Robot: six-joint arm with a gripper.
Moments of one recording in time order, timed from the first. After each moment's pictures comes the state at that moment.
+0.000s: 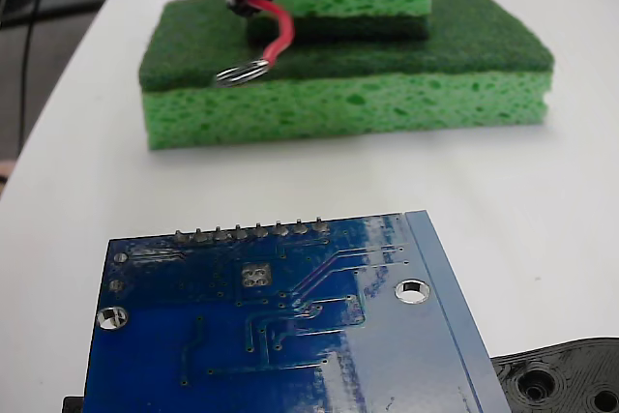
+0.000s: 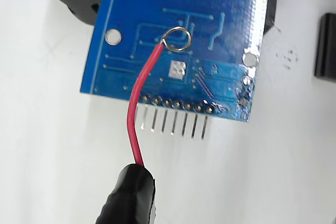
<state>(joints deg) 22.0 97.6 99.7 65.4 -15.7 -20.9</state>
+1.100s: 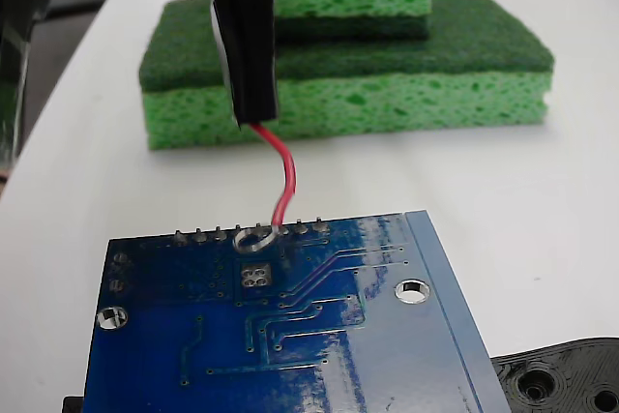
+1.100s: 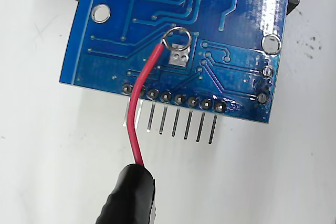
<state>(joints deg) 22.3 92.6 100.5 62.4 -17.0 -22.1</state>
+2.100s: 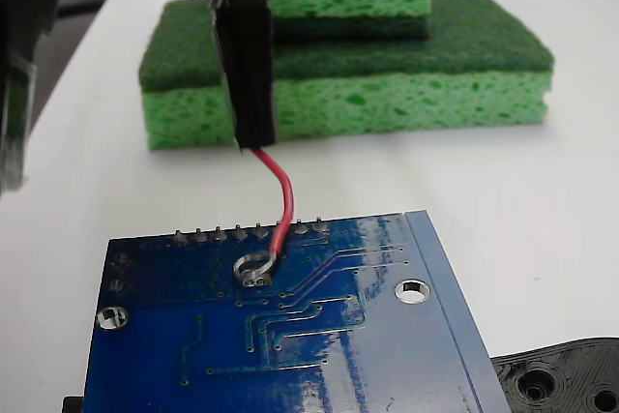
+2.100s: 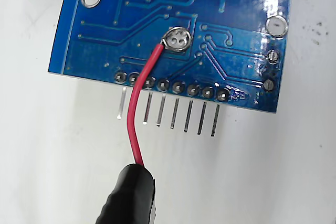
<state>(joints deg) 22.0 91.6 100.8 62.2 -16.2 -21.4</state>
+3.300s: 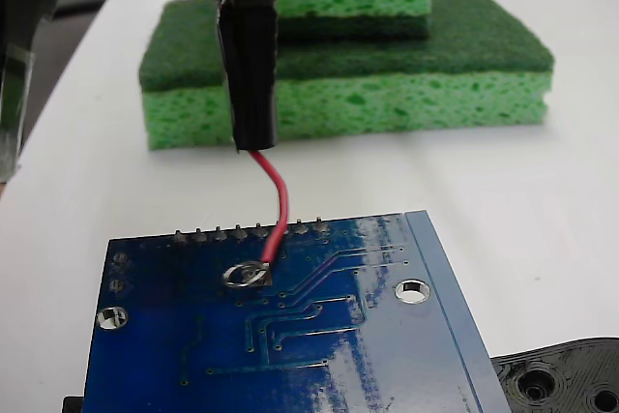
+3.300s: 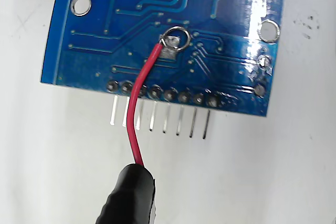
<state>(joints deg) 19.0 89.7 95.7 67.1 -11.4 -18.9</state>
